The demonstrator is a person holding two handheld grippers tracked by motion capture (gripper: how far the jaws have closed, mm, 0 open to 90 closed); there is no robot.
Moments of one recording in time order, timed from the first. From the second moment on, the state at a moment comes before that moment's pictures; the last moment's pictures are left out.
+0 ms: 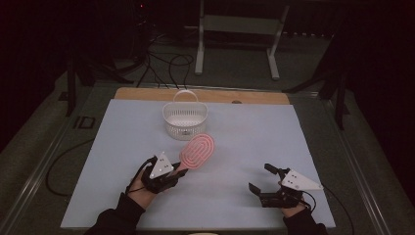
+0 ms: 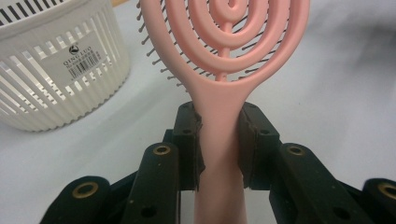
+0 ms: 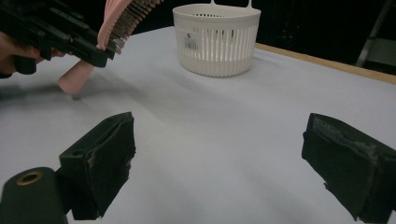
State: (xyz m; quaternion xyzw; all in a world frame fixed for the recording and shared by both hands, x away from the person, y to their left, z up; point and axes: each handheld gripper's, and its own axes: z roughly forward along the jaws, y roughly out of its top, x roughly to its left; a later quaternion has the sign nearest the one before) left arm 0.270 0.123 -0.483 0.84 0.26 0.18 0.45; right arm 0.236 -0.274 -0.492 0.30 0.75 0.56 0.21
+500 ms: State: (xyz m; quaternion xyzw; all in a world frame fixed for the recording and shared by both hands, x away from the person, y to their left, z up) left arm 0.267 0.127 -0.484 0.83 0.26 0.18 0.46; right arm 0.228 -0.272 -0.467 0.32 0.74 0.55 0.23
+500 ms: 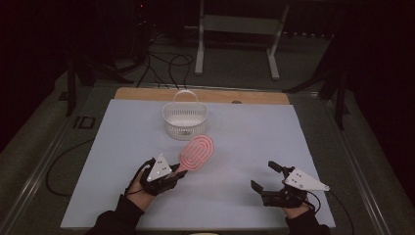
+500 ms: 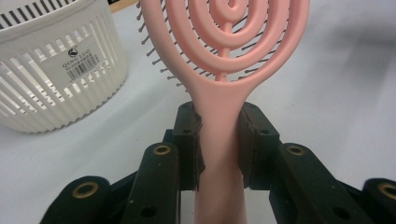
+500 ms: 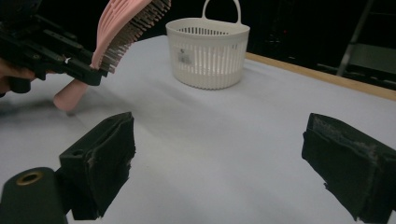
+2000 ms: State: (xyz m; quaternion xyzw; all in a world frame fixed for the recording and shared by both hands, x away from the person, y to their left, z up) left arm 0.266 0.125 -0.481 0.83 0.25 0.18 0.47; right arm 0.269 -0.203 -0.384 0.30 0.72 0.60 0.19
